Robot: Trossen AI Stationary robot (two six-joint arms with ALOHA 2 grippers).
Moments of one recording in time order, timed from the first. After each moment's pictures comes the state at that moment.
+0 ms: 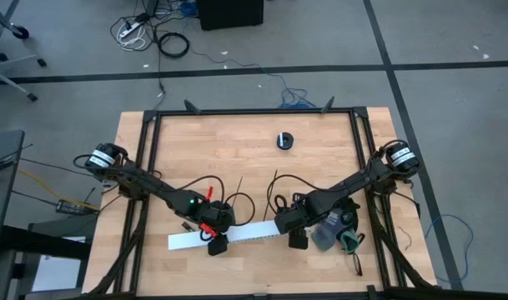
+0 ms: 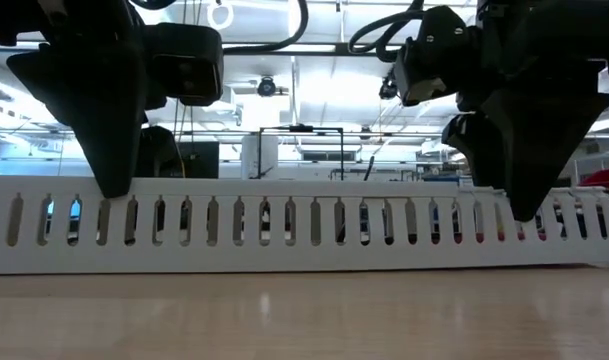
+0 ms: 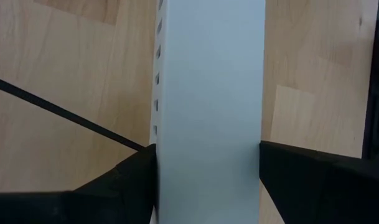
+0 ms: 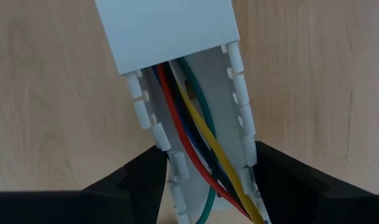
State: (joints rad) left arm -0.38 1.68 0.92 -0.27 0.05 -0.66; right arm 0.39 1.80 1.19 -0.68 0.05 0.56
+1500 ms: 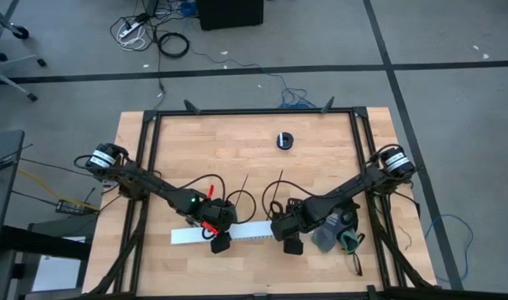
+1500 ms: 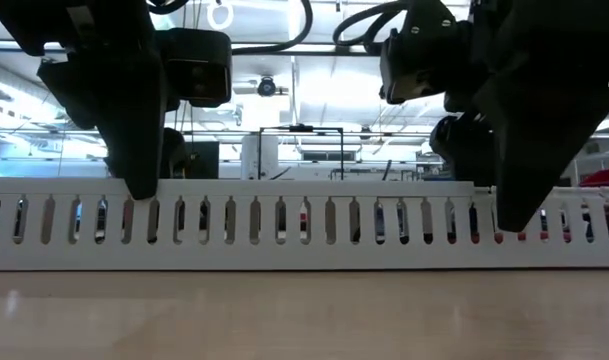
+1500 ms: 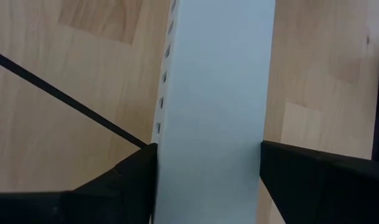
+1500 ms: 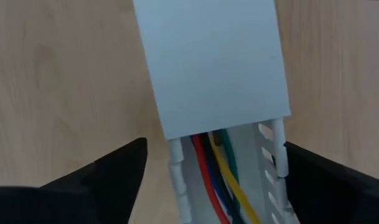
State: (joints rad) left arm -0.38 1.68 0.92 -0.28 0.04 -0.68; right arm 0.44 1.86 1.24 -0.66 0.06 0.57
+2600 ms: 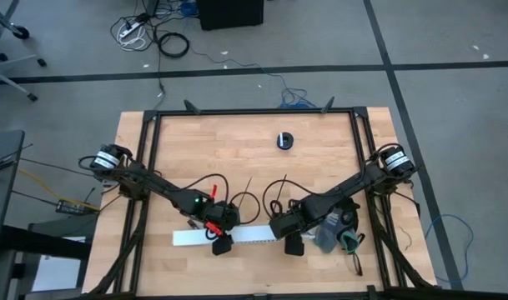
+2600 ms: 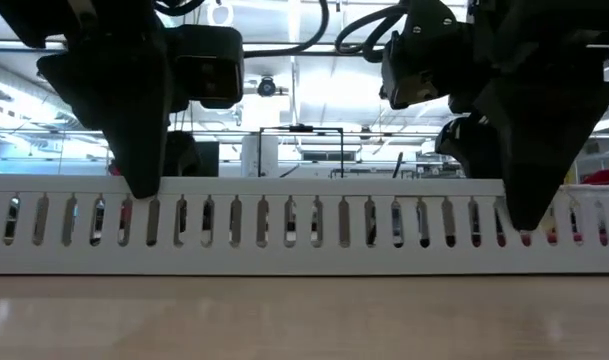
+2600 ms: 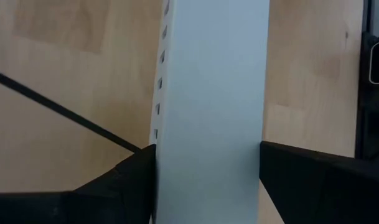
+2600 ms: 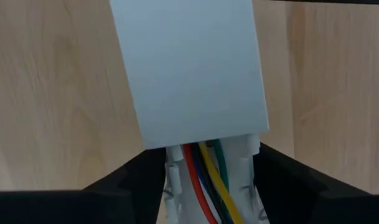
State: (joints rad) left arm -0.36 1.74 0.95 -0.22 0.10 -0.62; right arm 0.41 1.86 1.24 -0.63 -0.01 0.58
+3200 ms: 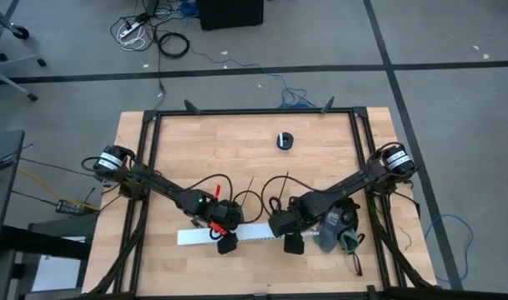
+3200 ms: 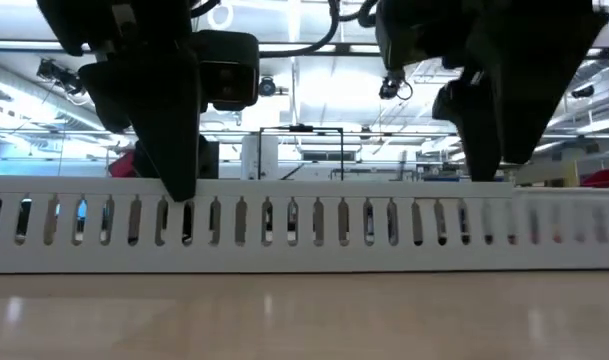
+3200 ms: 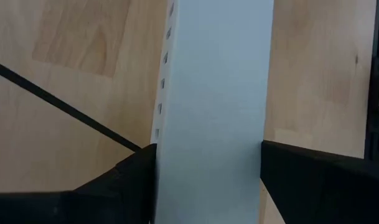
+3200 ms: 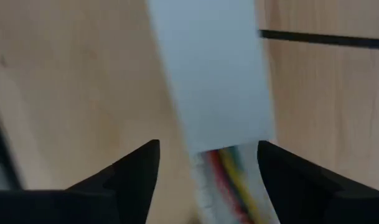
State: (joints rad) left arm -0.35 1.77 0.98 -0.26 0.07 -0.66; right arm 0.41 1.85 1.36 -0.83 -0.03 0.59
